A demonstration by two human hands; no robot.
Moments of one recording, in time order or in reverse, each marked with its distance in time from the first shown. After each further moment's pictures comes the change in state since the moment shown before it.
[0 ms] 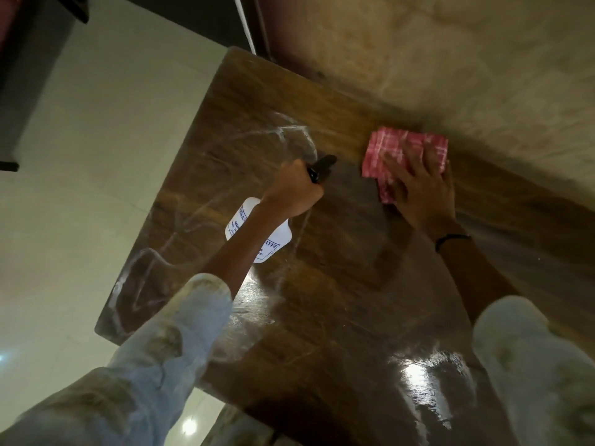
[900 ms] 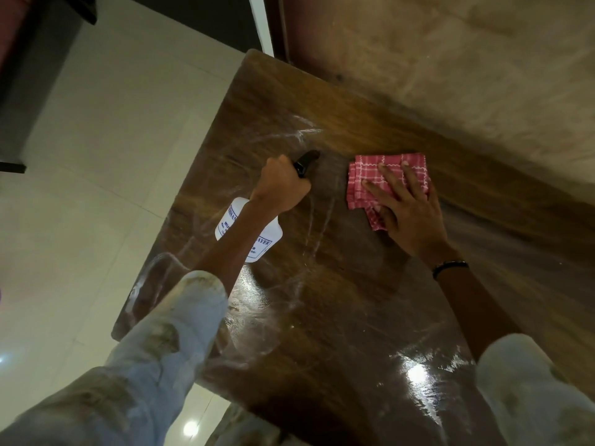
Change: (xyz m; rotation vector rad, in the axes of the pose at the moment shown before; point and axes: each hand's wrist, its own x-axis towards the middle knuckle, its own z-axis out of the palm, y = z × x) left_hand 0.010 -0.036 -0.037 0.029 0.106 -0.088; right_hand -0.016 -0.046 0.018 -0.030 -0.001 -0.170
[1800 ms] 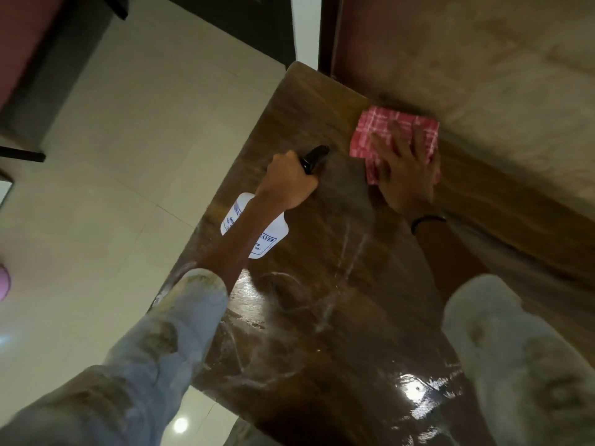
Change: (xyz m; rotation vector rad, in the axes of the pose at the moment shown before) left_hand 0.027 -0.025 -0.046 -0.052 0.045 -0.008; right_hand 0.125 -0.056 -0.030 0.125 0.108 0.163
